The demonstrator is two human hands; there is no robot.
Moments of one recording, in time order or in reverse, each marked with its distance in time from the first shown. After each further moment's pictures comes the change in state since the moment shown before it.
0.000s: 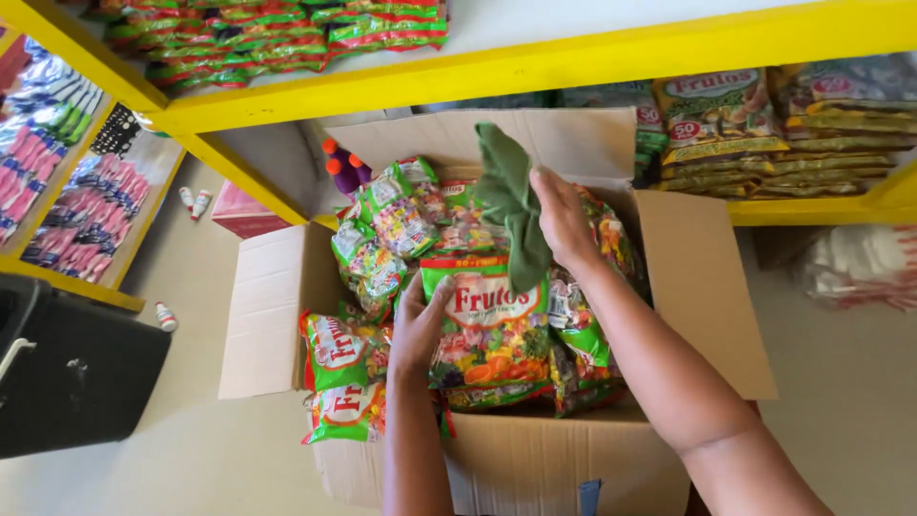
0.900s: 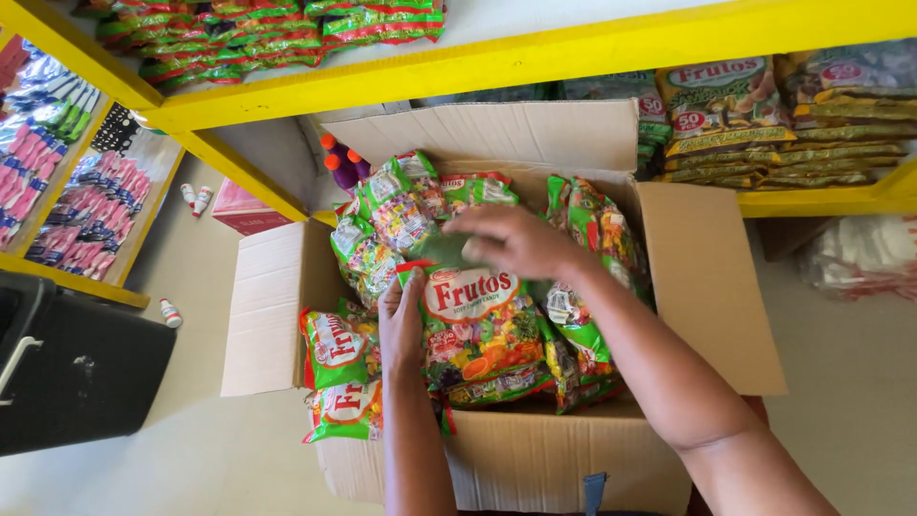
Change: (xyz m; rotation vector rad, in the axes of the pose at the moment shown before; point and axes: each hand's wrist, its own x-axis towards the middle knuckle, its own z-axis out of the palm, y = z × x) left_hand 0.007 -0.017 -0.024 -0.247 0.242 0.020; right_hand -0.016 -0.024 0.028 -0.737 -0.628 -0.222
